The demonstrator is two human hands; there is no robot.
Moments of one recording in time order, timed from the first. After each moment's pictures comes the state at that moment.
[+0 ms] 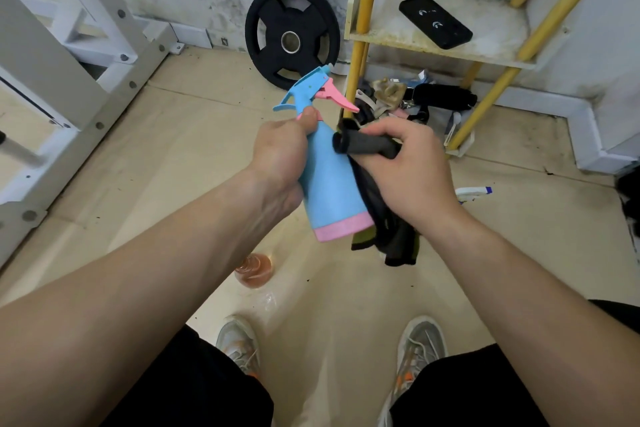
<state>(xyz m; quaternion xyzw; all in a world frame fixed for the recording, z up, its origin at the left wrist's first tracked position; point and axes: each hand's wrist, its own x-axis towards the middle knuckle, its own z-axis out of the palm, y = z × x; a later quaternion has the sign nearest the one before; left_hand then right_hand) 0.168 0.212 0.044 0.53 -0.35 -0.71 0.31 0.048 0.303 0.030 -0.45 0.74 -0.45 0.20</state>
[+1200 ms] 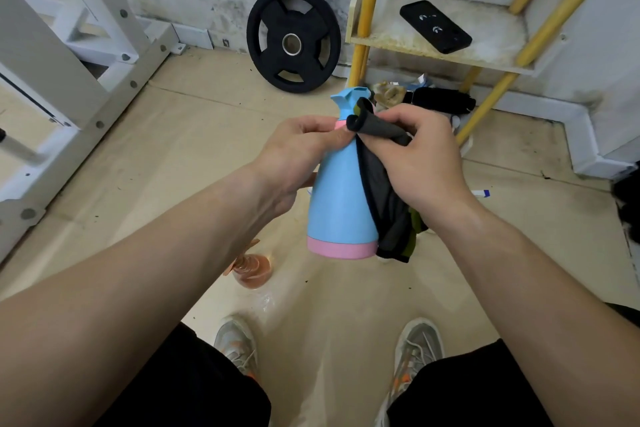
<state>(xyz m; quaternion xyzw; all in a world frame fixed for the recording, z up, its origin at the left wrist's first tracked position) 0.176 0.212 0.043 0.44 -0.53 -0.69 0.20 0.042 0.298 0.042 -0.43 0.73 -0.50 0.20</state>
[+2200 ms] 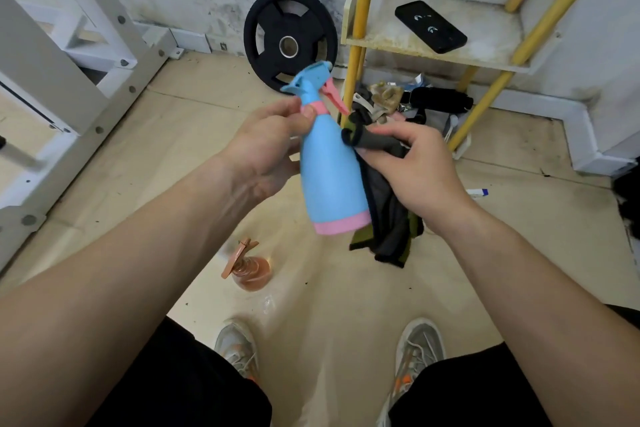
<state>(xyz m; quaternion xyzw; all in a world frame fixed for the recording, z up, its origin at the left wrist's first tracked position) 0.182 0.191 0.045 0.43 -0.46 -0.73 0.26 0.030 0.306 0.029 -0.44 0.72 -0.46 0.28</state>
